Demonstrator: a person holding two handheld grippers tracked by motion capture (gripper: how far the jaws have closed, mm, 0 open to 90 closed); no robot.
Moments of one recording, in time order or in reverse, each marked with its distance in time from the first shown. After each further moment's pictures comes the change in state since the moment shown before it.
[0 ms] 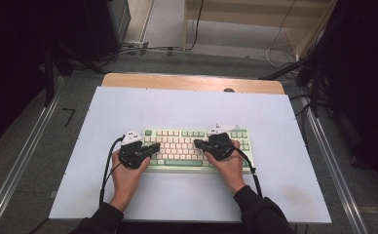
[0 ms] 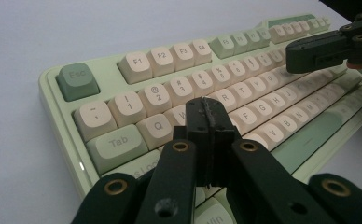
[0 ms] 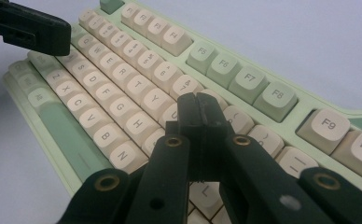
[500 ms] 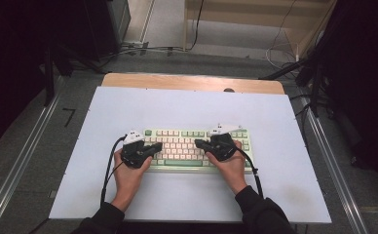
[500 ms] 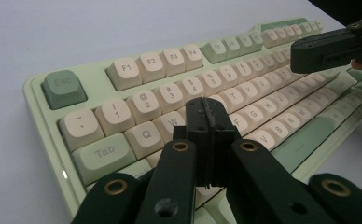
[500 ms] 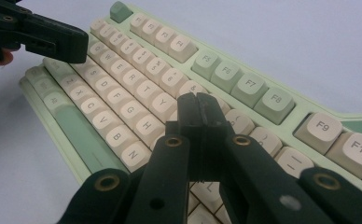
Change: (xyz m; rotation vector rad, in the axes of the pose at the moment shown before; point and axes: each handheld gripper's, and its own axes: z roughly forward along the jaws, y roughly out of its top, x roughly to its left) left arm -0.005 0.003 0.005 -0.008 -0.018 0.000; right arm 0.002 0.001 -0.009 -0.022 0.009 -0.004
